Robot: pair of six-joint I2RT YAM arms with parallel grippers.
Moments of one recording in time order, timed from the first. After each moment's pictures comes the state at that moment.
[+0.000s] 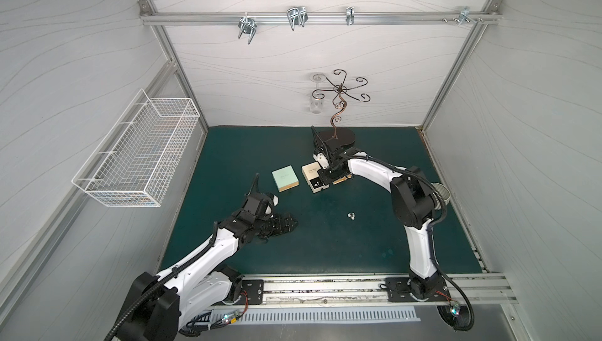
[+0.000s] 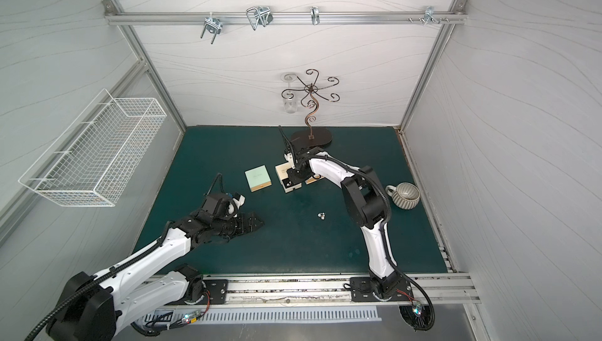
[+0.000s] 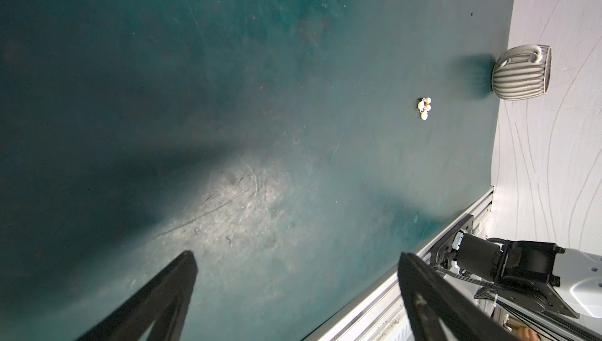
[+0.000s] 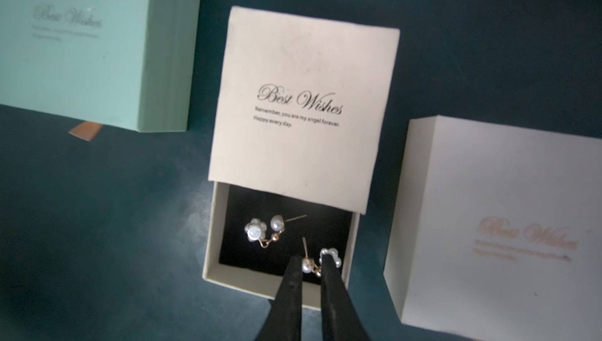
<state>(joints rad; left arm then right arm) -0.45 1.00 0.46 -0.42 0.40 -0.69 0.66 2.11 1.67 -0.69 -0.11 0.03</state>
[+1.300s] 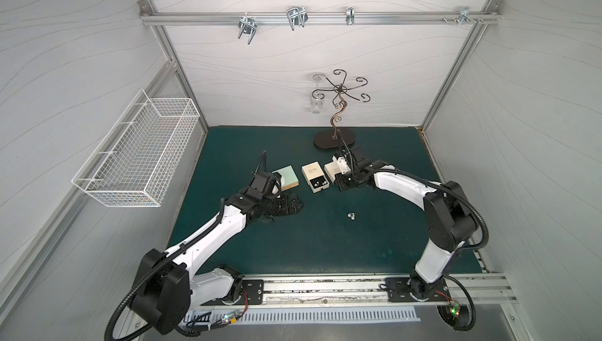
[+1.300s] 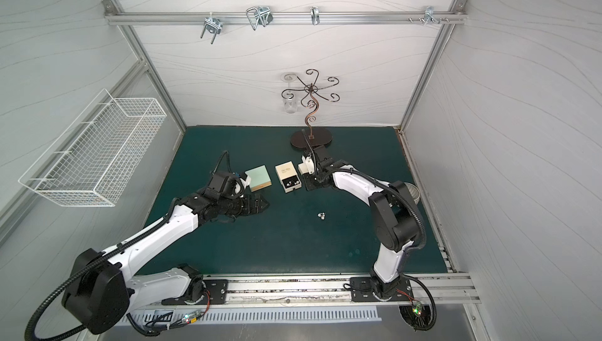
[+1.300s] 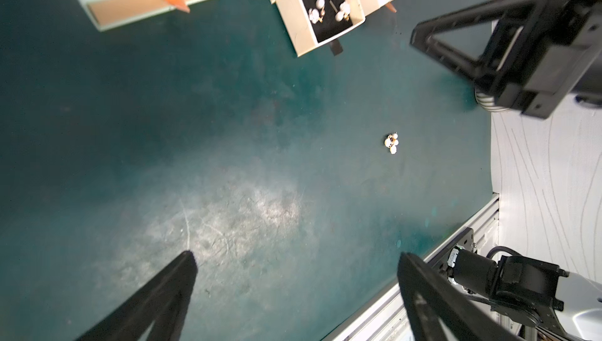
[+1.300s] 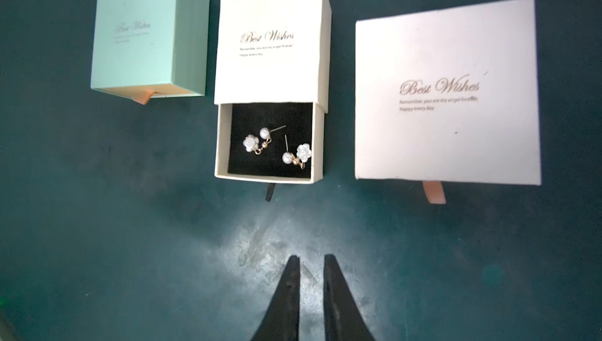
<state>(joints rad) -0.45 1.20 0.77 -0.51 0.35 -0.56 0.58 1.75 1.19 -0.44 -0.22 0.17</state>
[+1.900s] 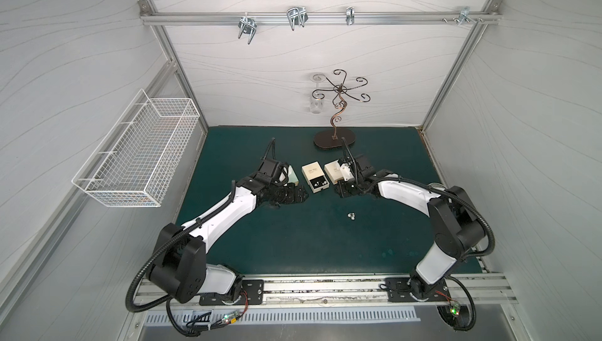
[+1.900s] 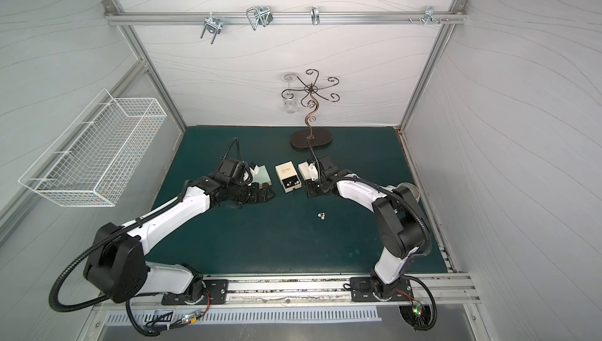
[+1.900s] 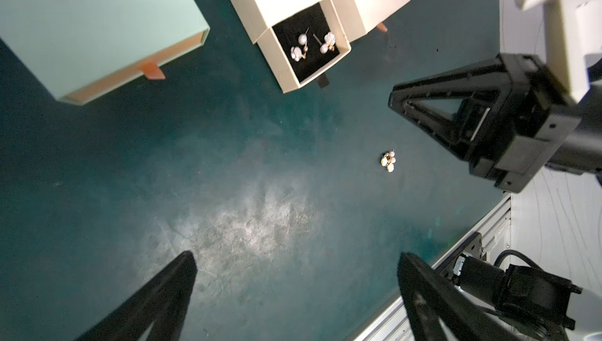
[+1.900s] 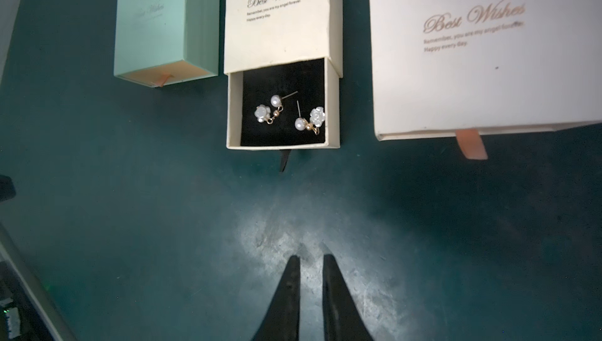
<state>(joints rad) -0.43 1.41 0.98 -0.57 0.36 -0.48 0.58 1.69 1.04 -0.31 -0.29 0.27</state>
